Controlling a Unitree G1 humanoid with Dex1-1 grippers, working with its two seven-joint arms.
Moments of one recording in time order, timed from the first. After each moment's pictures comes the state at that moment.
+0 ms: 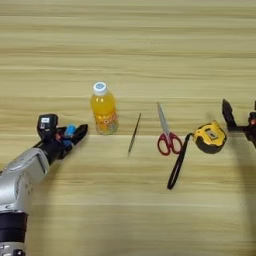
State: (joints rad) left arm -0.10 0.29 0.19 0.13 -0.42 0.54 -0.37; right arm -0.06 -0.22 -0.17 -0.05 0.14 0.16 0.14
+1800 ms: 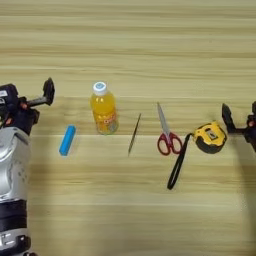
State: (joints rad) left arm -0.18 0.21 0.34 0.04 -0.38 0.14 -0.18; right arm -0.10 -0.23 -0.16 0.08 0.14 0.14 0.15
